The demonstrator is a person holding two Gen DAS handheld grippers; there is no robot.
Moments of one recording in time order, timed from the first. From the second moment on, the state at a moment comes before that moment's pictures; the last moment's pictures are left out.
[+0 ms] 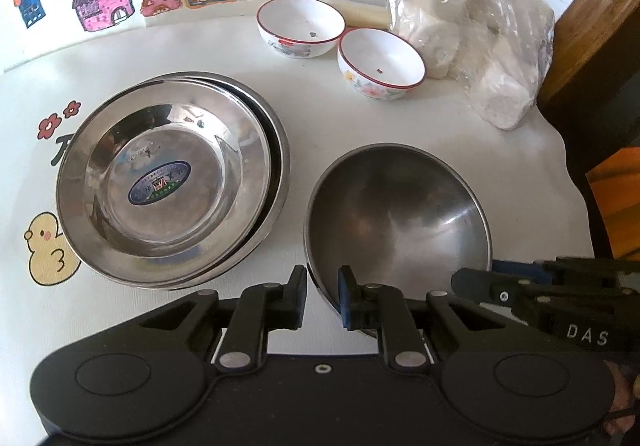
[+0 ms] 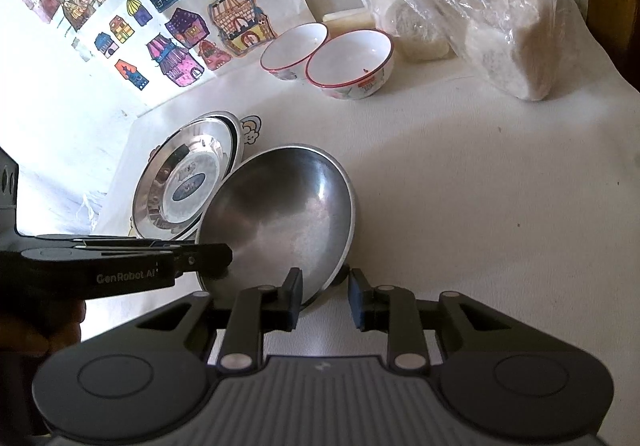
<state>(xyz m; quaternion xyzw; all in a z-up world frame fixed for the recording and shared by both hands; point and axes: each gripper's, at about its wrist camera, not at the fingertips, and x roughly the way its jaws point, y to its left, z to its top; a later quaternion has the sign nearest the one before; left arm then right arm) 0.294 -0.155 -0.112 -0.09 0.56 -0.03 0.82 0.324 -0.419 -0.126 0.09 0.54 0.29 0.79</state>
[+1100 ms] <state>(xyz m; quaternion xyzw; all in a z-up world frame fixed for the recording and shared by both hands) 0.349 -0.130 -0.060 -0.12 0.50 0.03 0.85 0.333 -0.463 -0.108 0.14 0.48 0.23 0.83</state>
